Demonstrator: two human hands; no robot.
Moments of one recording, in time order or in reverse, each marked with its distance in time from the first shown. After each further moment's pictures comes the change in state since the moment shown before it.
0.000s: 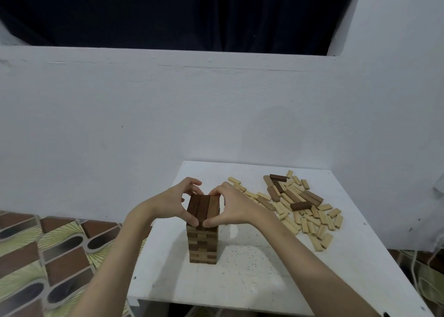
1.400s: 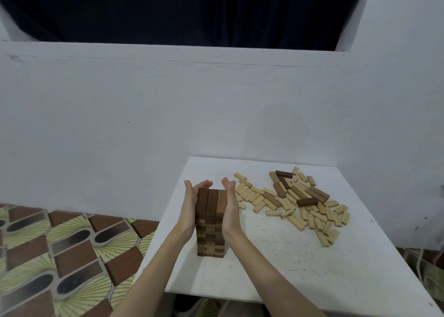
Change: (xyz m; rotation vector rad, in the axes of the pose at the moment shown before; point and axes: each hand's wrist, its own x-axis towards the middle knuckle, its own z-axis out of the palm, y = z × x) left_hand 0.000 0.003 0.075 -0.925 0.506 0.001; right_hand 0.004 -0.028 0.076 1.100 0.495 0.200
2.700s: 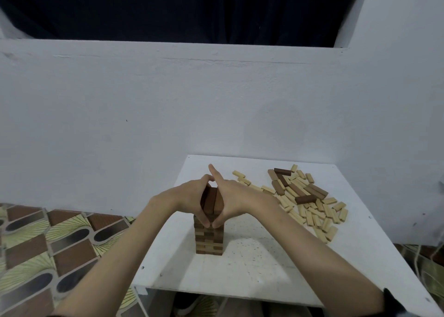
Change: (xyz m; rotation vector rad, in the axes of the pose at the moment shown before) left_hand 0.030 0.056 -0.015 1.261 -0.570 0.005; right_hand 0.027 -0.064 -0.036 -1.340 -0.639 -0.138
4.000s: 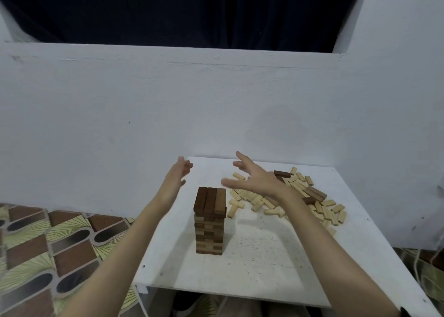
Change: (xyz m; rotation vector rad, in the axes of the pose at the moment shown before) left_hand -0.007 -0.019 0.006 -0.923 0.592 -0.033; right_hand -0.026 0.025 -0.032 0.600 0.195 0.028
